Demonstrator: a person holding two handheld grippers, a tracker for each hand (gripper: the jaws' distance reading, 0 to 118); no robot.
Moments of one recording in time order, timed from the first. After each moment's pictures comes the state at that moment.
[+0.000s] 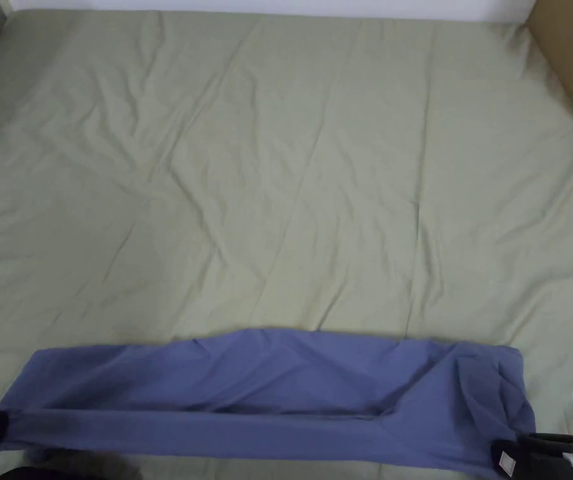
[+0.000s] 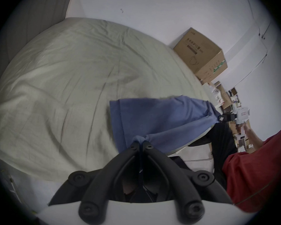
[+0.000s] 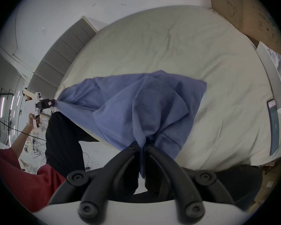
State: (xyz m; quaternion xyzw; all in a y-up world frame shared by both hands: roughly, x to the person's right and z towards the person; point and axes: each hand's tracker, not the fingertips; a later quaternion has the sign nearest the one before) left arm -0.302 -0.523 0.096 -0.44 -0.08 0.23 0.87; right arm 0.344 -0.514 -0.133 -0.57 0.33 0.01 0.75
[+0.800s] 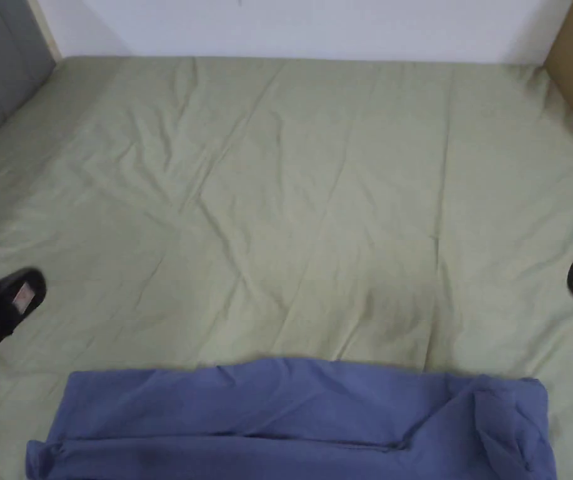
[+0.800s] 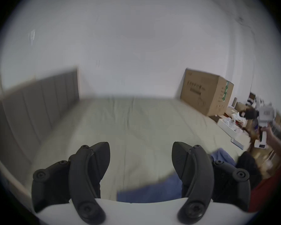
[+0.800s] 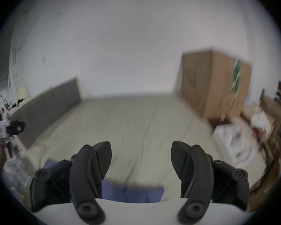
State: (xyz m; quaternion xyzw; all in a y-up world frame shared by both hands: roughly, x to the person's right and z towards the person) left arm -0.213 -0.356 0.061 -0.13 0.05 0.01 0.99; right arm 0.311 -0.351 -0.135 -0.15 0.19 0.00 0.97
